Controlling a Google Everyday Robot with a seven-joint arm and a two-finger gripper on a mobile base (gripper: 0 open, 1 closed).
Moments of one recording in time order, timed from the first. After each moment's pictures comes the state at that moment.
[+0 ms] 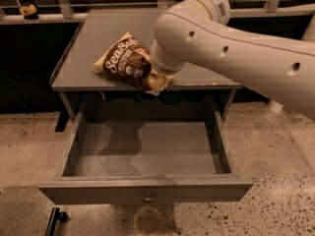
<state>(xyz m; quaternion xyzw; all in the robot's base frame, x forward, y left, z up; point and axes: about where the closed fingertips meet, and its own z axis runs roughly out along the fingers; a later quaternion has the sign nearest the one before) 0.649 -0.021 0.878 -0.62 0.70 -0.14 0.33</state>
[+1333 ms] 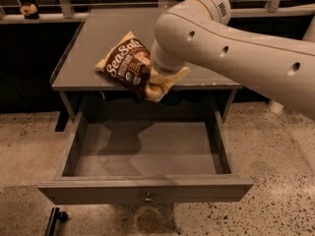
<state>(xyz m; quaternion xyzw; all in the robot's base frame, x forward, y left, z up) 0.649 -0.021 0.878 -0.62 0.70 -0.14 0.33</state>
